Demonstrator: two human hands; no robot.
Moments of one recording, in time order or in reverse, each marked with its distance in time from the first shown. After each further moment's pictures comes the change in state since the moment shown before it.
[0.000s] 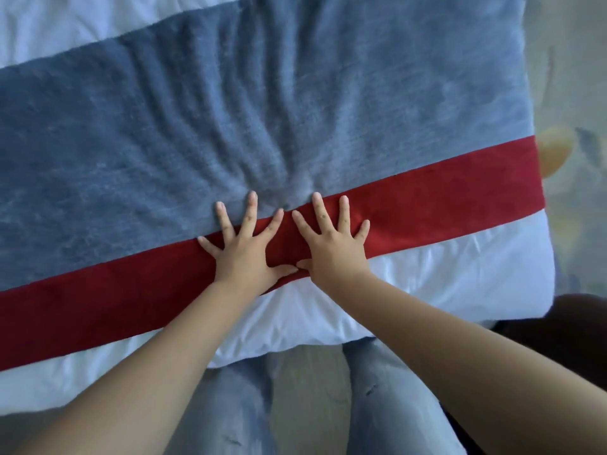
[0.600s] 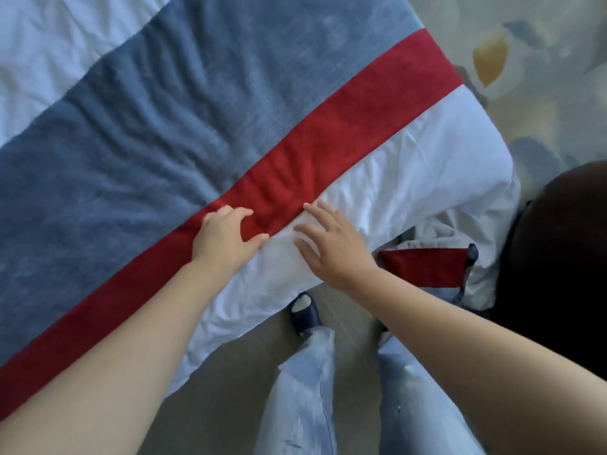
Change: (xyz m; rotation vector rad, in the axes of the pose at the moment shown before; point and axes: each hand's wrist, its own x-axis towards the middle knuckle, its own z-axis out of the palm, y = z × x) left_hand -0.047 0.003 -0.007 0.000 0.192 0.305; right_hand -0.122 0.012 0.077 0.491 0.485 0.010
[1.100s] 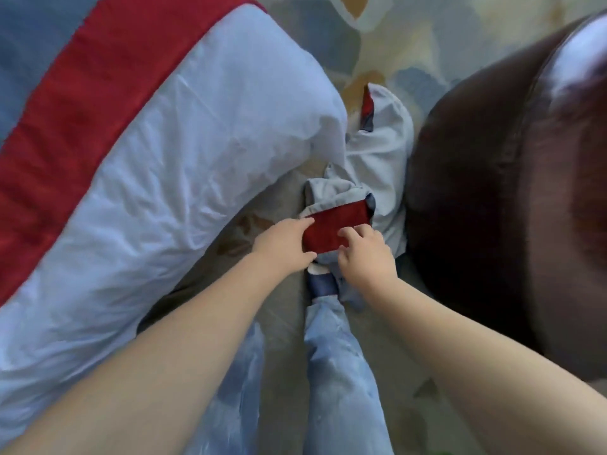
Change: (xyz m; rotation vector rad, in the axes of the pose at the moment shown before) left_hand -0.024 0.309 0.241 0.159 -0.539 0.343; right_hand -0.217 0.276 -0.013 -0.030 -0.012 0.715
